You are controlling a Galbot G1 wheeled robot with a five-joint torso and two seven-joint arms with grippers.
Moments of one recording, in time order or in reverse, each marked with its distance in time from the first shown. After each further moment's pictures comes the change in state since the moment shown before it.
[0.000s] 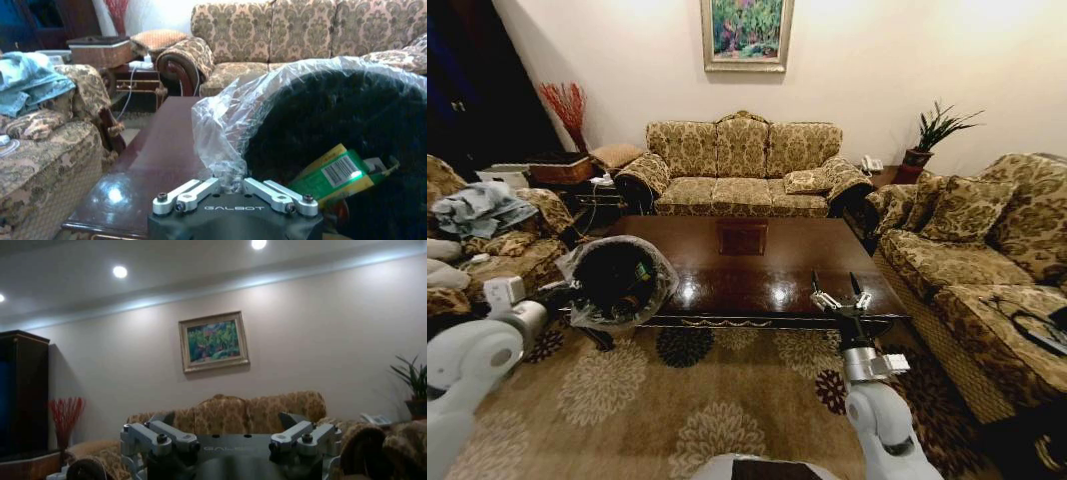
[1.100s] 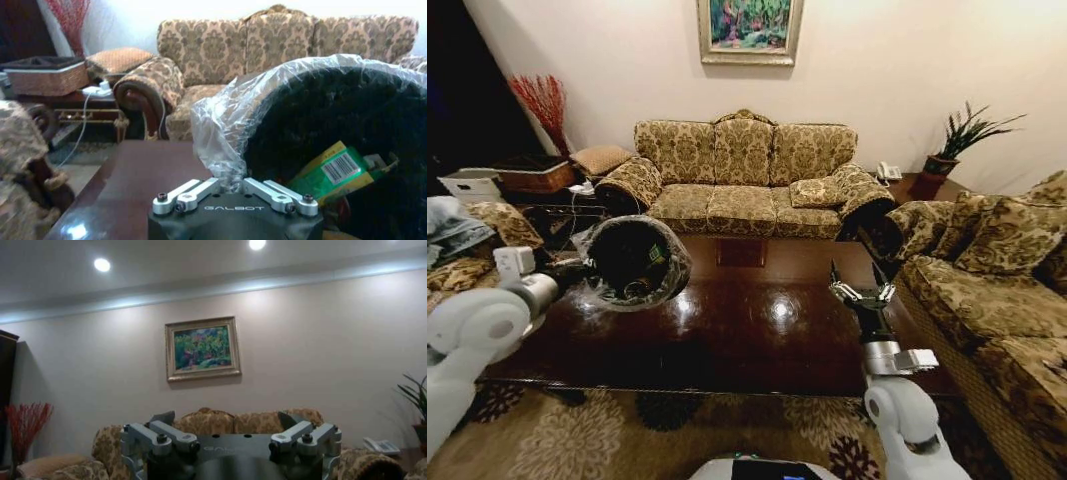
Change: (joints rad) left arm -0.091 0.156 0.016 -0.022 -0.179 0.042 -0.068; right arm 0.002 -0.046 0.072 0.074 0.031 -0.039 0.029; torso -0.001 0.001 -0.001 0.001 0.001
